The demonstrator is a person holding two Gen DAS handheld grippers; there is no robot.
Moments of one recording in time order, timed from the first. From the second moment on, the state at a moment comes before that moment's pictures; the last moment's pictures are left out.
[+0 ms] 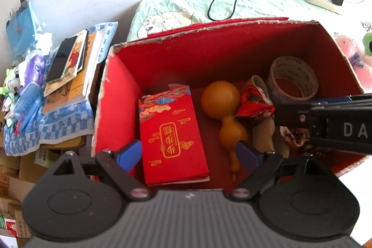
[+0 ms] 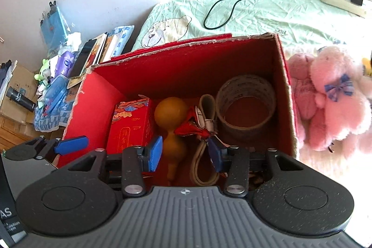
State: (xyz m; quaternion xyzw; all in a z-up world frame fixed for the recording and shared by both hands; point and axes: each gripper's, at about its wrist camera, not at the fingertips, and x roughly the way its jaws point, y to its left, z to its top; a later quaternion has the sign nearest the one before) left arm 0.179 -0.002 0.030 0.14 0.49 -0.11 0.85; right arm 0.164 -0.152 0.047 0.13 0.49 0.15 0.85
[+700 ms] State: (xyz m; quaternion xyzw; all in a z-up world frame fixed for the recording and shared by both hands) left arm 0.105 -0.003 0.061 0.10 0.46 -0.07 0.88; right arm 0.093 -0.188 0.070 0.13 0.46 0.17 0.86
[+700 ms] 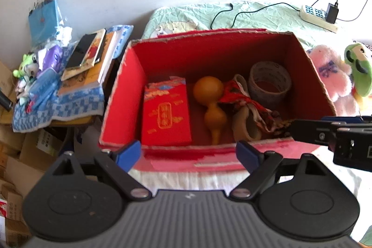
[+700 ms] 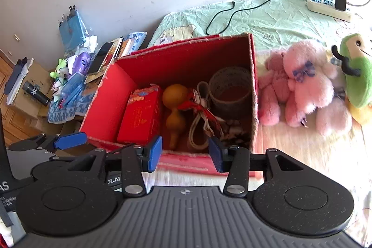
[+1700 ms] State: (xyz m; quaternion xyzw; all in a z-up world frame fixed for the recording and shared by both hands) left arm 0.050 -0.016 0.019 0.08 0.54 0.01 0.84; right arm 0.052 -0.207 0.038 0.13 0.50 0.22 0.83
